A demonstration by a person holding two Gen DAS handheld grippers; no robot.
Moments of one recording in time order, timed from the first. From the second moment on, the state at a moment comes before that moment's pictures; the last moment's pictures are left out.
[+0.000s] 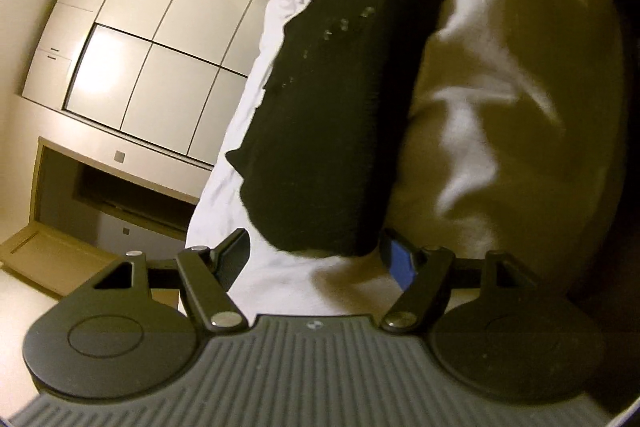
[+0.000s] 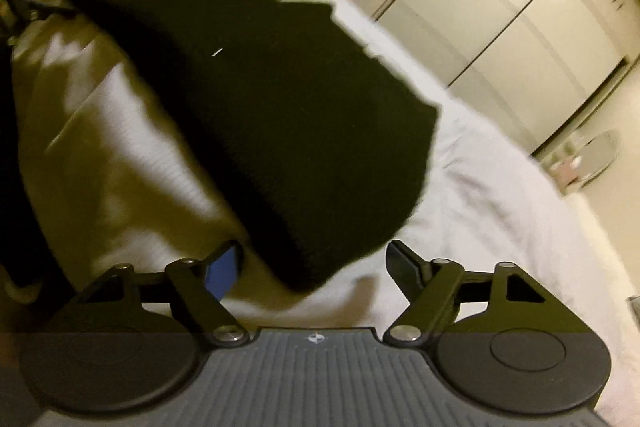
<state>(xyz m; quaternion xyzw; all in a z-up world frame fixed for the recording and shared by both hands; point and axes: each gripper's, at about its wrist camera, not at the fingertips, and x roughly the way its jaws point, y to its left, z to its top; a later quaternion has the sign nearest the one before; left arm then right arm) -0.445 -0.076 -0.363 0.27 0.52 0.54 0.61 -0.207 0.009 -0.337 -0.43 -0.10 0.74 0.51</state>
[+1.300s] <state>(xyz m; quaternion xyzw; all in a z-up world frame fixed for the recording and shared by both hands) -0.474 -0.057 -0.312 0.22 0.45 0.51 0.70 -0.175 0.044 -0.290 -0.42 -0.15 0.82 0.37</state>
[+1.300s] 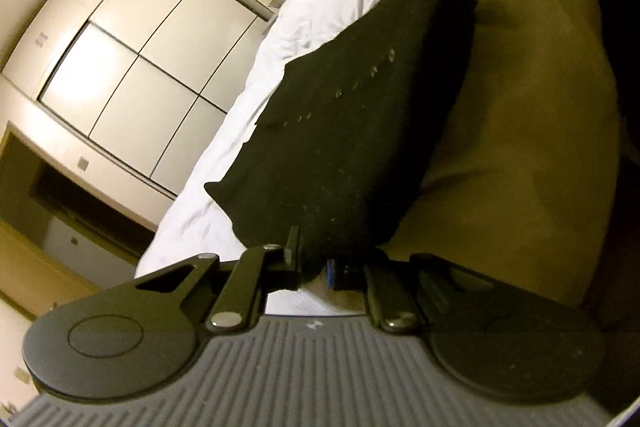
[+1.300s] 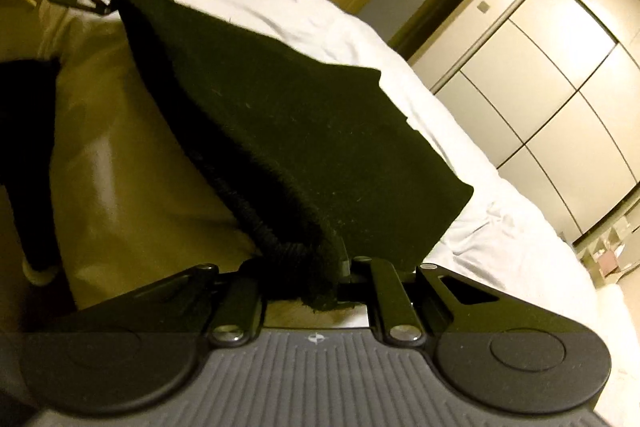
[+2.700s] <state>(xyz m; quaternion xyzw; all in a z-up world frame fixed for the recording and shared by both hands) -0.581 0.179 -0.249 -0.31 0.25 0.60 0.70 -0.097 0.317 -0.271 -0.22 0.42 0.79 0.38</state>
